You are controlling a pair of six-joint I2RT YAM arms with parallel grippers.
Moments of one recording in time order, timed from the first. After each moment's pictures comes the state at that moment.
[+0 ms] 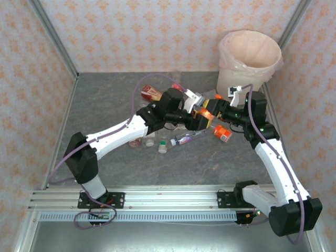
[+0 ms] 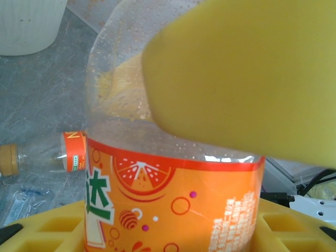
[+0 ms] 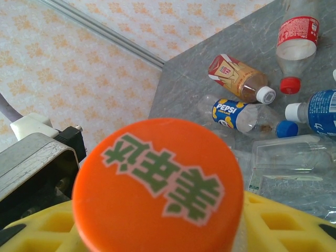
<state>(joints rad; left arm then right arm) -0.79 1.68 1.42 -0.20 0.50 -0.38 0.15 1.00 0.96 -0.36 -0.70 0.71</state>
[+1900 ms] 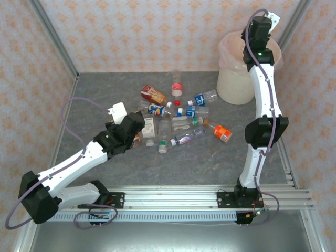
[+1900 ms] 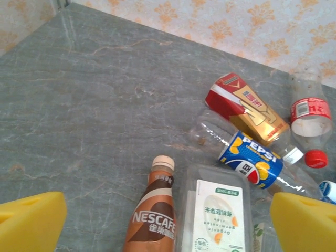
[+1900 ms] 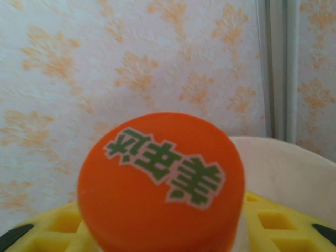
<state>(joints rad) -0.67 1.11 0.87 -0.54 -0.80 -0.81 0.01 2.07 2.39 -0.53 0.38 0.39</state>
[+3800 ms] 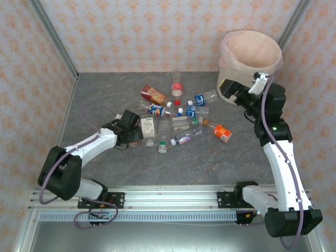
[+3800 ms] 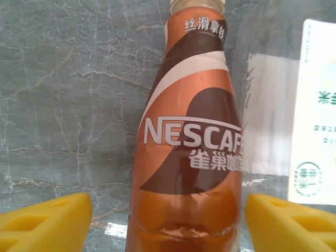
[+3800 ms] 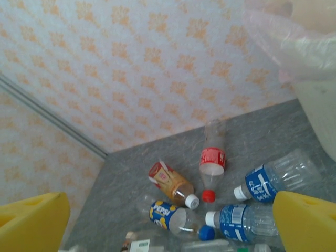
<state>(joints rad) -0.39 1.42 0.80 -0.55 -0.20 -0.69 0.06 0.98 1.12 -0.35 -0.38 0.54</state>
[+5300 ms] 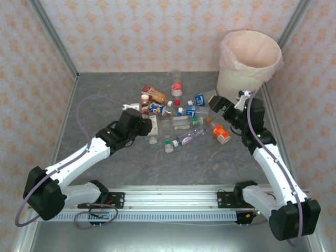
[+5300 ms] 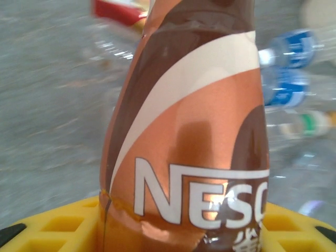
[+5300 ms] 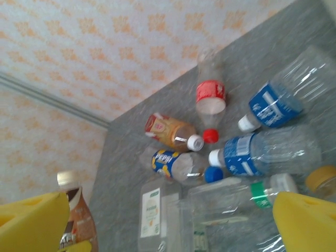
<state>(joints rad) -0.57 1.18 0.85 -0.36 -0.16 -0.56 0.17 0.97 0.82 -0.20 -0.36 0.75</state>
